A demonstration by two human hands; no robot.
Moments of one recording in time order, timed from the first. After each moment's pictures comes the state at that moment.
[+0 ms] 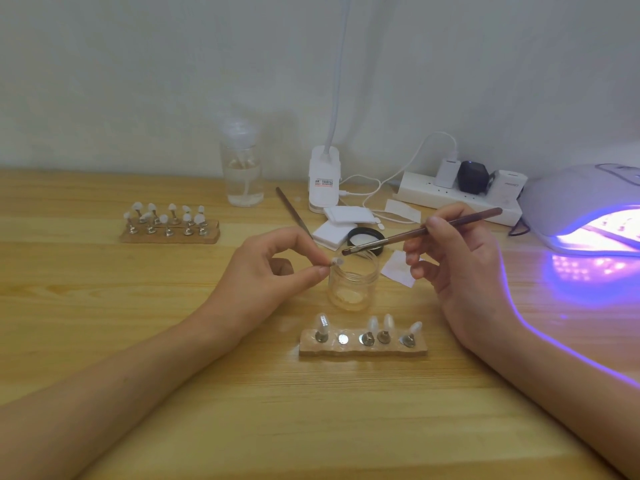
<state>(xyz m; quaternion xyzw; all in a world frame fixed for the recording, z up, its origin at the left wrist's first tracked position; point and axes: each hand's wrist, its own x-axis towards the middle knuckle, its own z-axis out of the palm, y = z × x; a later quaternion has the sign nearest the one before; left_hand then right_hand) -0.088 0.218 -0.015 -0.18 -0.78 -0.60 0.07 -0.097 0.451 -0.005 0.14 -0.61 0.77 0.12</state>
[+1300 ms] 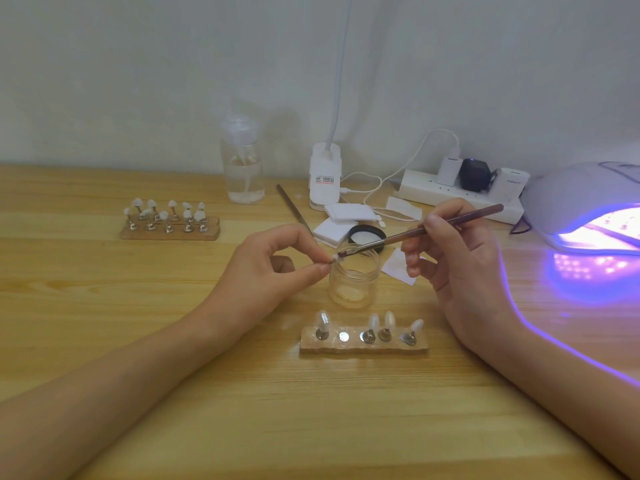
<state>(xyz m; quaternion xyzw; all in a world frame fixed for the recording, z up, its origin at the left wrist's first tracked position) -0.088 0.217 -0.016 -0.18 -0.78 -0.59 0.06 -0.098 0.449 -0.005 0.16 -0.61 0.77 0.12</state>
